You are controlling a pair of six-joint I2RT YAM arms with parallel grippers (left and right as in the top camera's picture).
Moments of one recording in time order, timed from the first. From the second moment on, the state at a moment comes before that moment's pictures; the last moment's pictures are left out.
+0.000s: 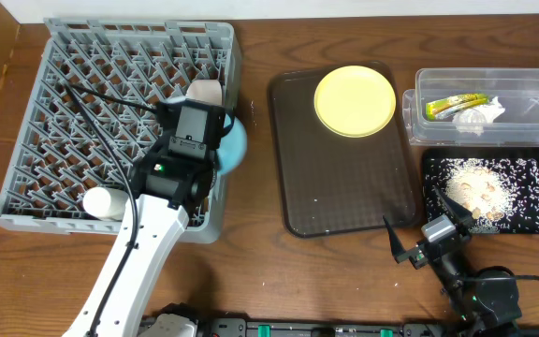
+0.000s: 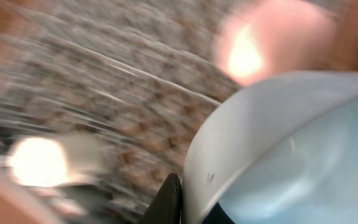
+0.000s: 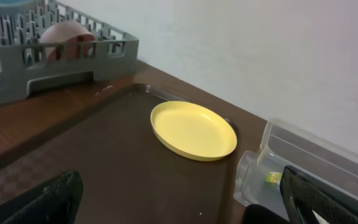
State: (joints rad) left arm -0.27 1.28 1.14 -0.92 -0.62 -0.47; right arm 0.35 0.01 0.01 -0.06 -0.14 -0.26
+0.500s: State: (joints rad) left arm -0.26 1.55 1.07 -0.86 -1.19 -0.46; right arm 0.35 0.01 0.01 -0.06 -0.14 -0.26
